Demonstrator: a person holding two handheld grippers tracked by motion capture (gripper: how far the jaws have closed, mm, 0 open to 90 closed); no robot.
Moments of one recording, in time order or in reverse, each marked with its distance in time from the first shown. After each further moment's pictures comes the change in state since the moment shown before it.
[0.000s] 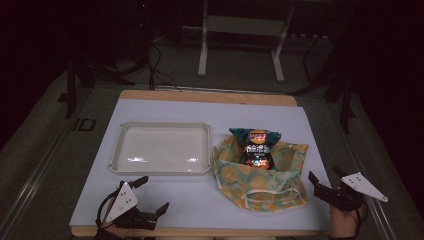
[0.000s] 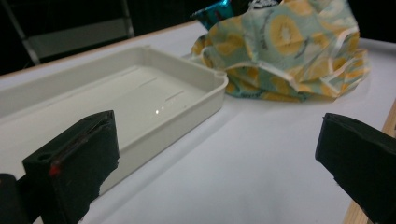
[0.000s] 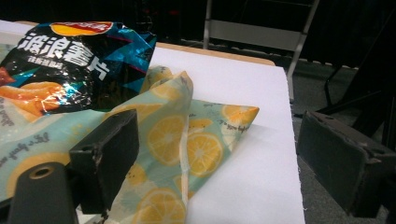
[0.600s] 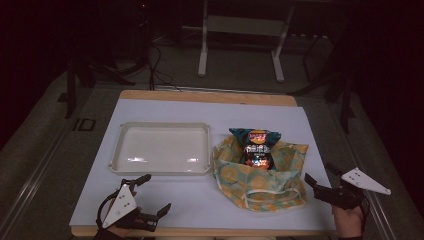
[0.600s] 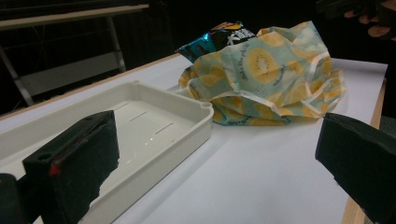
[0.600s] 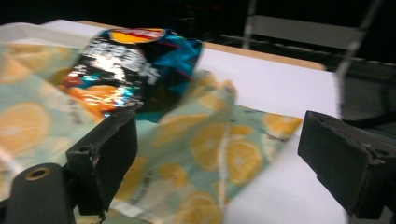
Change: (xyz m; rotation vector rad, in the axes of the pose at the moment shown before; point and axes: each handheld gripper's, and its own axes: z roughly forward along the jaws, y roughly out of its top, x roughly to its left) left arm 0.000 0.005 -0.001 -0.095 -0.041 0.049; right arm -0.001 0.016 -0.001 0.028 0.199 -0.011
